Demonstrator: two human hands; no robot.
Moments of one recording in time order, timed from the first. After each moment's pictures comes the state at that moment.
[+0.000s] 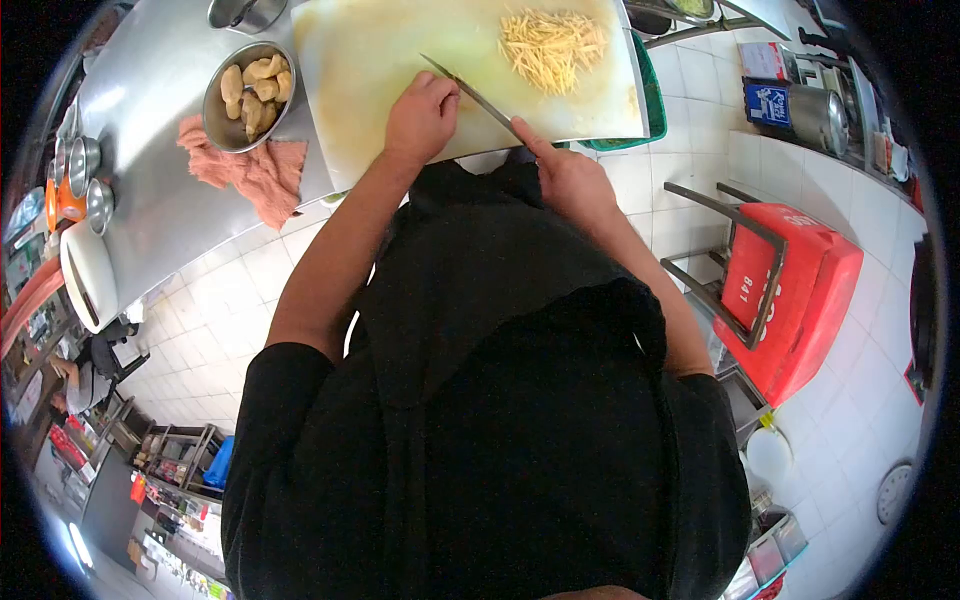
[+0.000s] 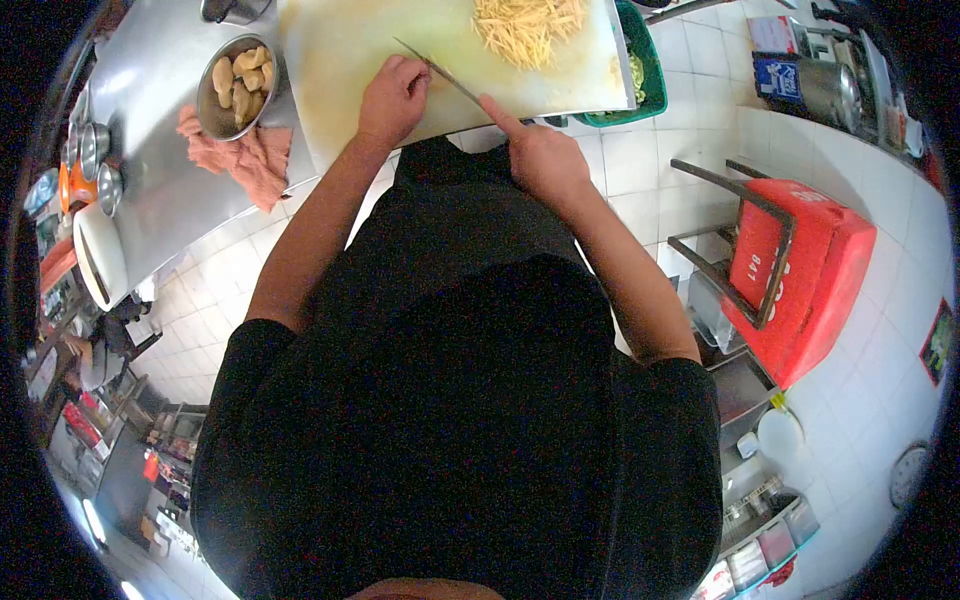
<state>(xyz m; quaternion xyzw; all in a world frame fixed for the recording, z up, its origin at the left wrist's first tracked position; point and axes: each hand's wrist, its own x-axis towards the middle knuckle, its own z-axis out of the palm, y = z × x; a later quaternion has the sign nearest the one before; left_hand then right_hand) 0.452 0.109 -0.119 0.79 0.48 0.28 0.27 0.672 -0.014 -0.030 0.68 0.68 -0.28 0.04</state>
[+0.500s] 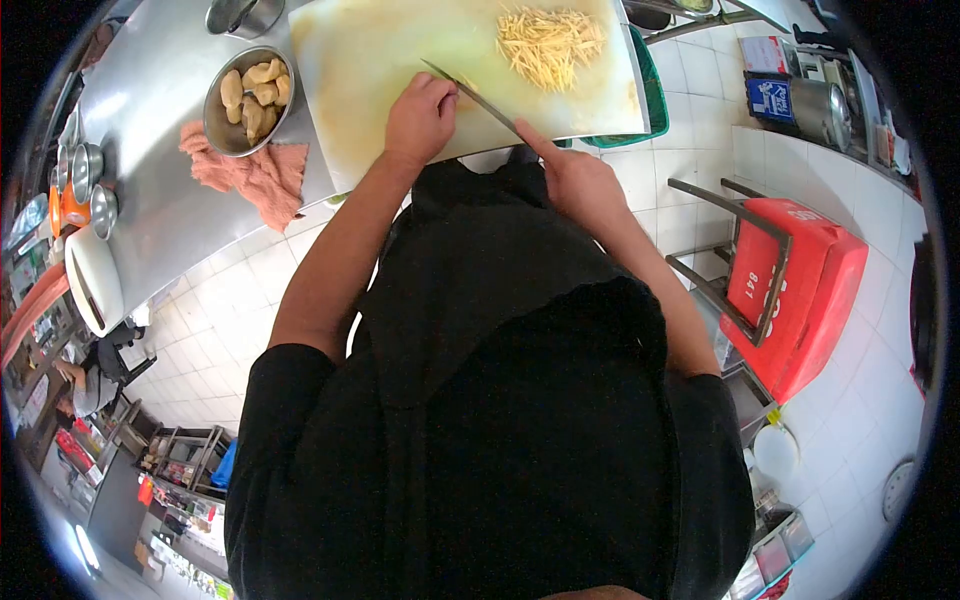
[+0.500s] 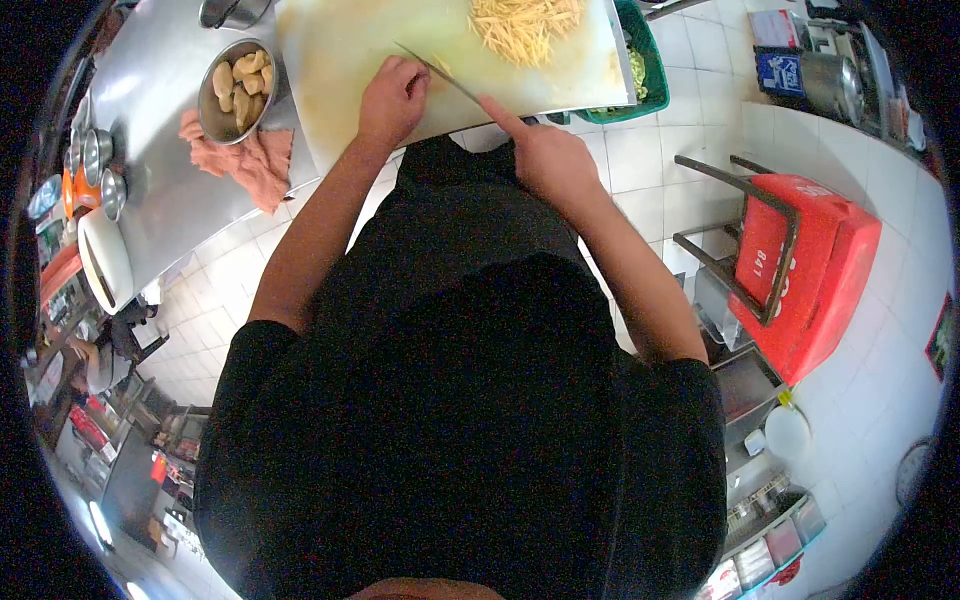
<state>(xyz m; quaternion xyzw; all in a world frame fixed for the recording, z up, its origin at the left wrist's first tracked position) 0.453 0.107 -0.117 0.79 0.48 0.30 0.26 0.676 -0.014 -0.014 0.67 0.68 -0.28 0.05</state>
